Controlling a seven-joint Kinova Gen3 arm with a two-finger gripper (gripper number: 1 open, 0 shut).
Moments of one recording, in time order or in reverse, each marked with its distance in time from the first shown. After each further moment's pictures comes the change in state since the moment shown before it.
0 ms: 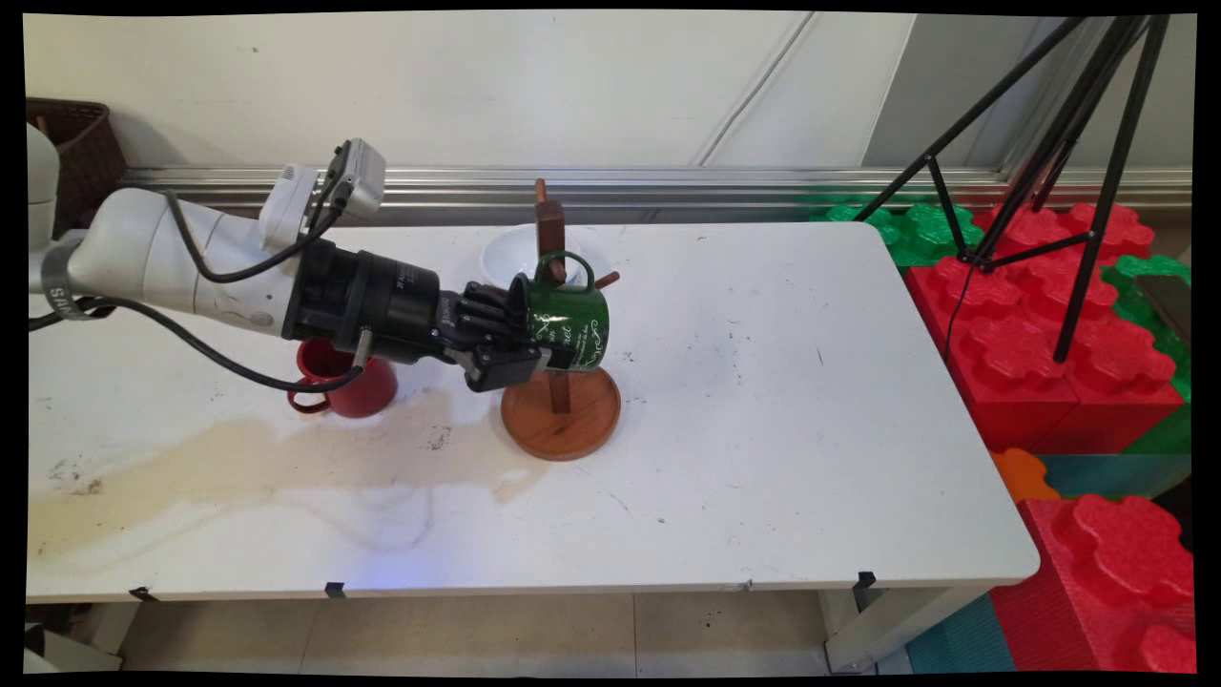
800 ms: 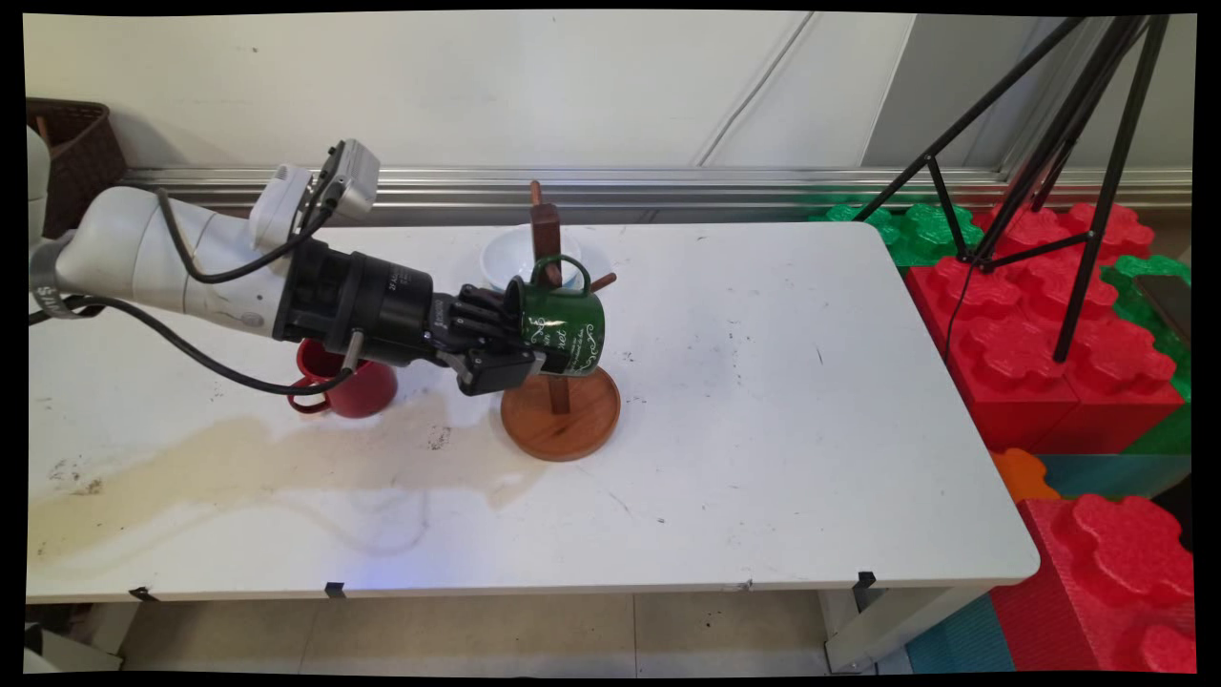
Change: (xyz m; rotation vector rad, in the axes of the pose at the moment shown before) arm 0.000 0.001 -0.005 -0.013 -0.007 0.000
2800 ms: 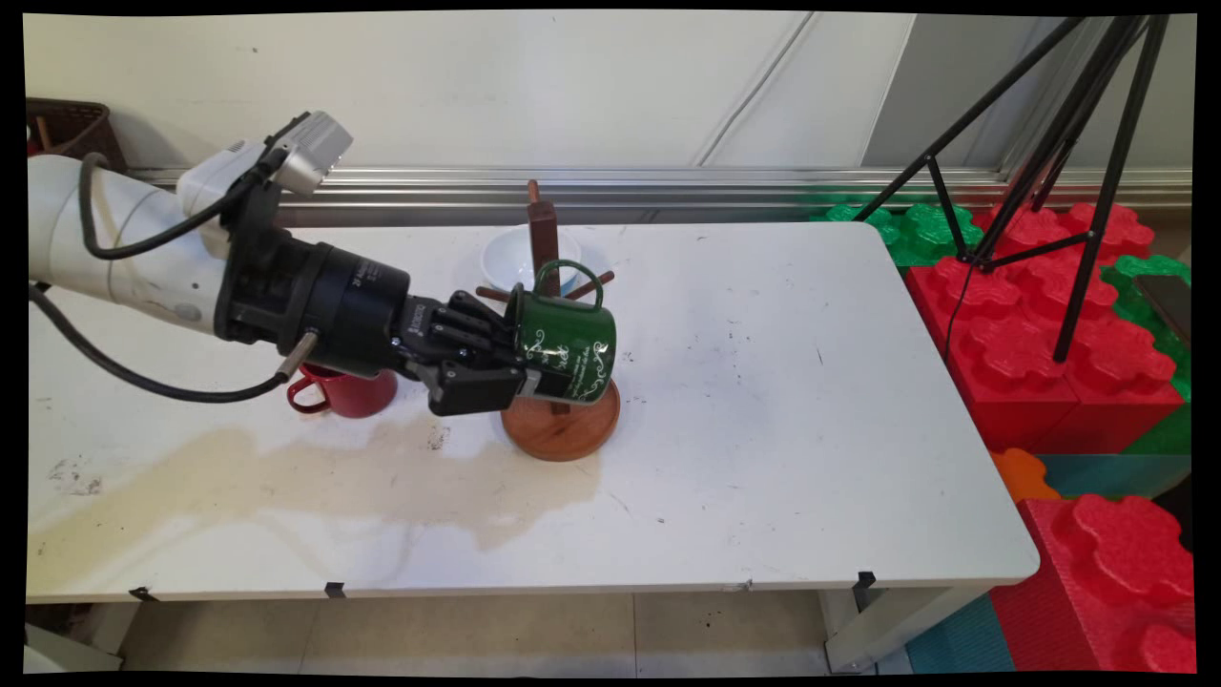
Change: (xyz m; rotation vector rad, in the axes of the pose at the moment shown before) arm 0.022 0.035 -0.022 -0.116 -0.002 -0.017
